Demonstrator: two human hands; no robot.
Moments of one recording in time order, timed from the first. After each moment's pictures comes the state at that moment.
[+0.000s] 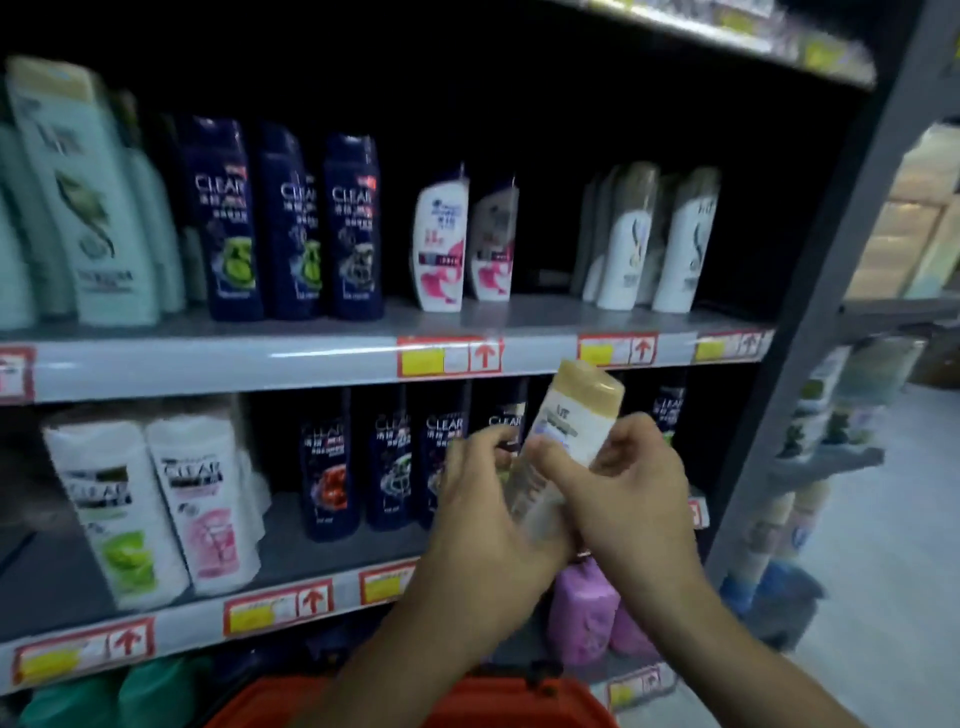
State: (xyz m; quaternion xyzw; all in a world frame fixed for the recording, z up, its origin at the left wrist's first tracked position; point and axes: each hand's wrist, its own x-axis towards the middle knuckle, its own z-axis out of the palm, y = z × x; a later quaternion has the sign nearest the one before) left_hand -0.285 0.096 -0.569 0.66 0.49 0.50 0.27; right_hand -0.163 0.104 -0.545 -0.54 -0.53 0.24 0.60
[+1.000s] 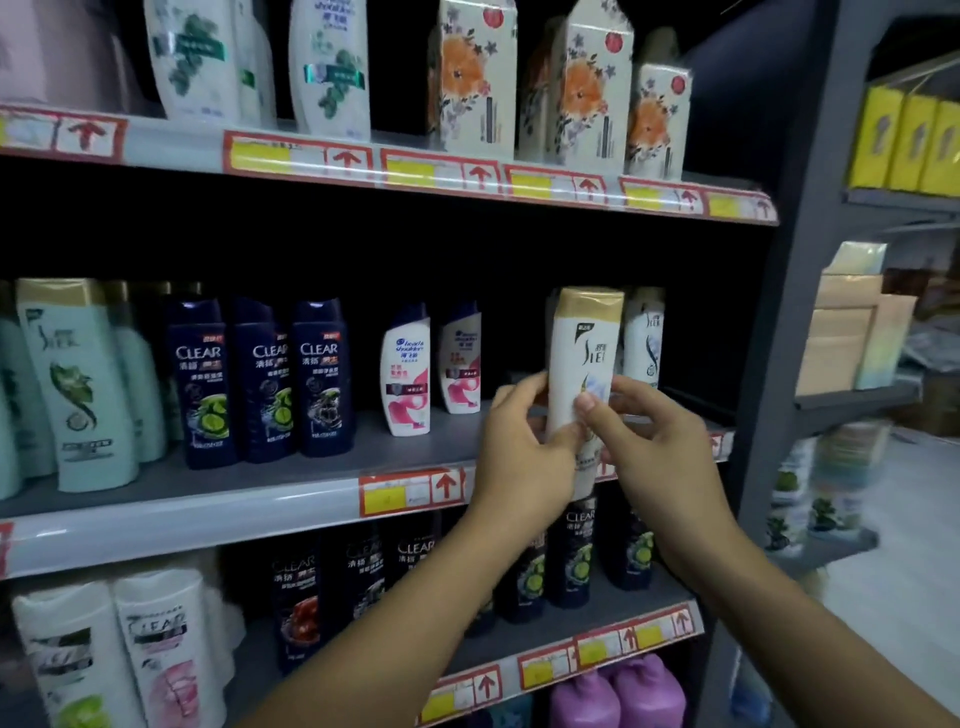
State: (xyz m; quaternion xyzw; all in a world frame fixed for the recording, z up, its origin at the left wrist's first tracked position) left_hand -0.216 0.170 -0.431 0.63 0.37 0.61 0.31; right_hand -0.092 0.164 -0.436 -0.44 -0.60 0.21 0.64
